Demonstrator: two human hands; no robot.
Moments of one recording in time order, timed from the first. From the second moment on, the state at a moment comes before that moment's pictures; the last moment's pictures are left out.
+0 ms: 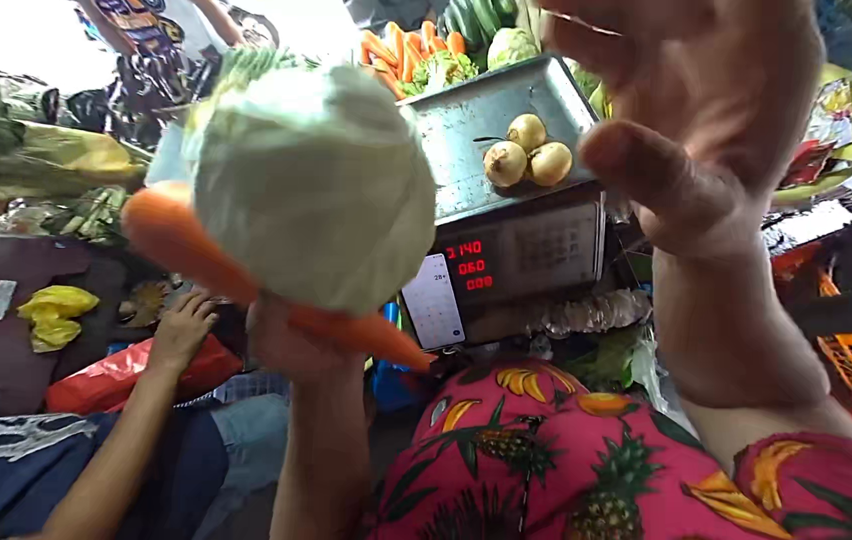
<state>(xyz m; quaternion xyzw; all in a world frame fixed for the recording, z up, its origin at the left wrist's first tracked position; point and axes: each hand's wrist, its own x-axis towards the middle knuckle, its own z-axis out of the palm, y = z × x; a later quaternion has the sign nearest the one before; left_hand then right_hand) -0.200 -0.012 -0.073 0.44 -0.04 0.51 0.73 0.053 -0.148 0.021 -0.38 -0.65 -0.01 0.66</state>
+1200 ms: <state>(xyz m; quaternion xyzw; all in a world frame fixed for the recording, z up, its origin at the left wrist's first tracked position) -0.324 -0.037 -0.135 0.30 -0.02 0.60 0.74 -0.077 -0.154 -0.196 -0.60 -0.76 0.03 0.26</state>
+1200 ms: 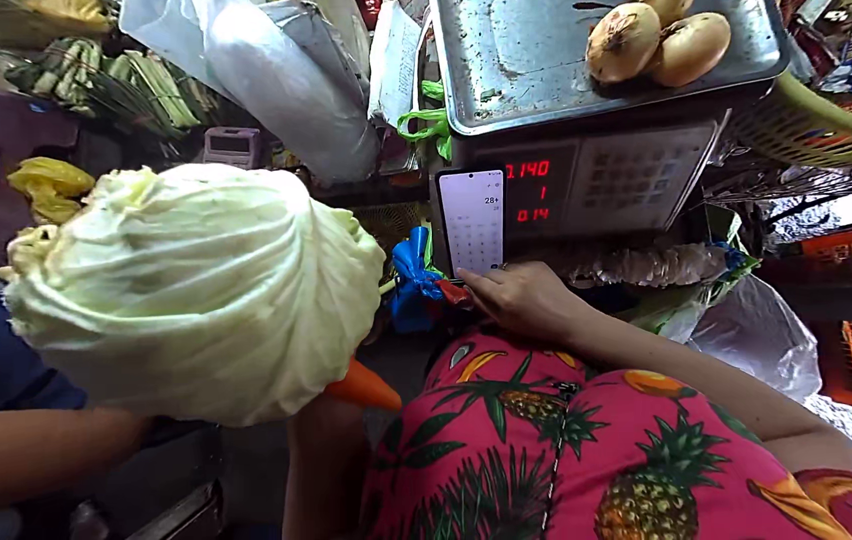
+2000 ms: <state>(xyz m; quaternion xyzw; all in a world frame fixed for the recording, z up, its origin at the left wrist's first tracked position) -0.309 -0.060 -0.129 0.16 0.29 0.70 0.64 -0.081 -0.149 -0.188 -0.63 -0.72 0.01 0.27</state>
